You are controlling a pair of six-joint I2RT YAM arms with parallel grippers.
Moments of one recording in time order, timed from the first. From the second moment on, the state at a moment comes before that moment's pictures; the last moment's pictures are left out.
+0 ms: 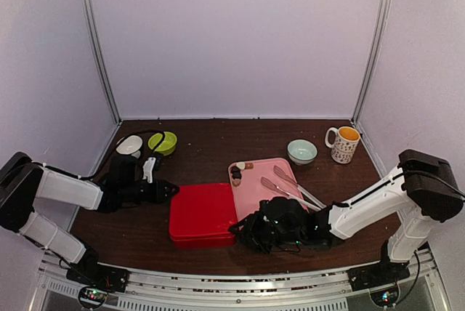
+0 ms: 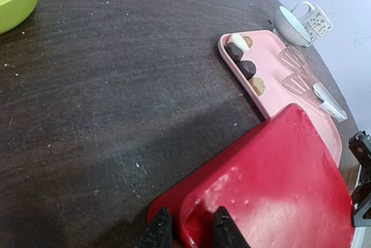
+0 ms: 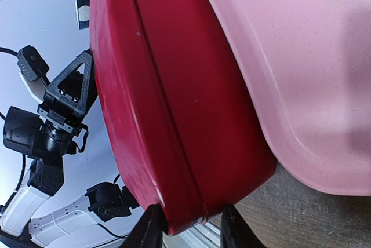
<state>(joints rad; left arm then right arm) -0.46 1.41 0.41 0.40 0.38 -0.36 1.23 1.68 0.66 0.48 0.04 1.67</state>
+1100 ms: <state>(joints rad) -0.46 1.45 0.35 0.57 0.28 -0.48 1.25 1.76 0.76 0.47 0.00 1.65</state>
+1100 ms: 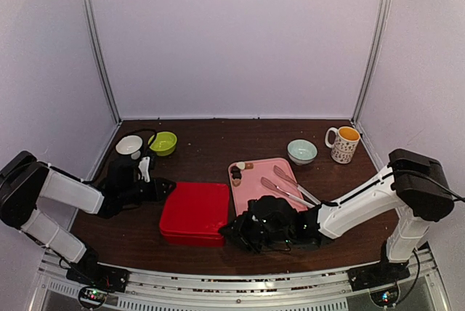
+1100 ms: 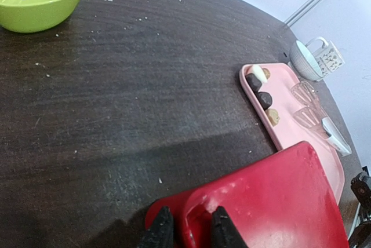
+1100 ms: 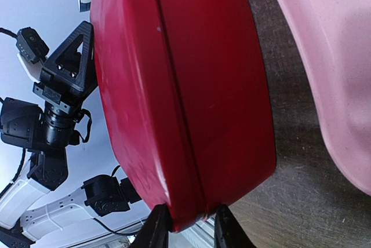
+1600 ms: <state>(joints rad) -0.49 1.35 0.30 0.51 0.28 -0.54 1.24 1.73 0.76 0.39 0.00 1.43</state>
